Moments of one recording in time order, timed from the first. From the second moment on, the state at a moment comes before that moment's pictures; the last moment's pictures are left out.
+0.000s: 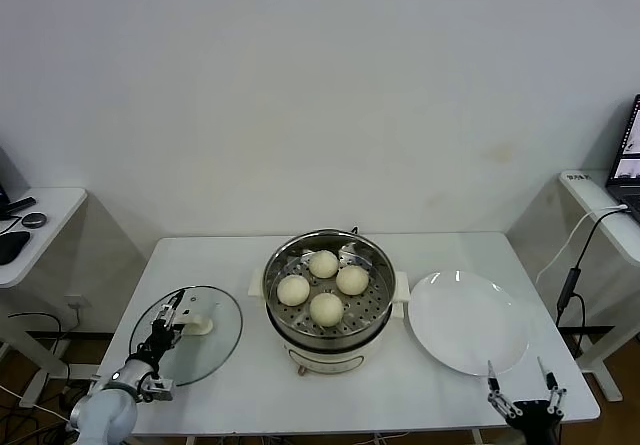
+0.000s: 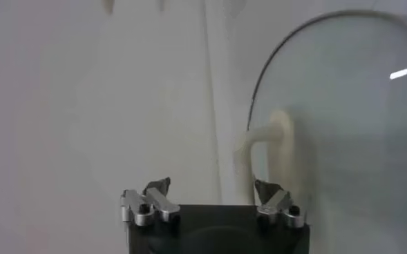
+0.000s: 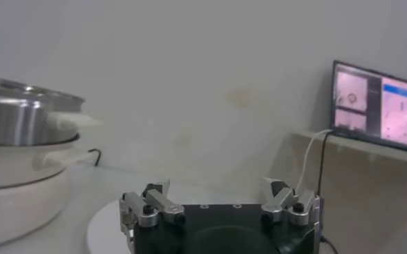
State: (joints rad) left arm 1.17 -1.17 -0.62 -1.36 1.30 -0.29 -0.12; right arm -1.75 1.57 0.95 1.91 0.05 0.37 -0.29
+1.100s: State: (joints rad) left arm 1.35 -1.01 -0.61 -1.85 1.07 0.11 -0.03; right arm -1.74 1.57 0.86 1.88 -0.04 0.37 -0.32
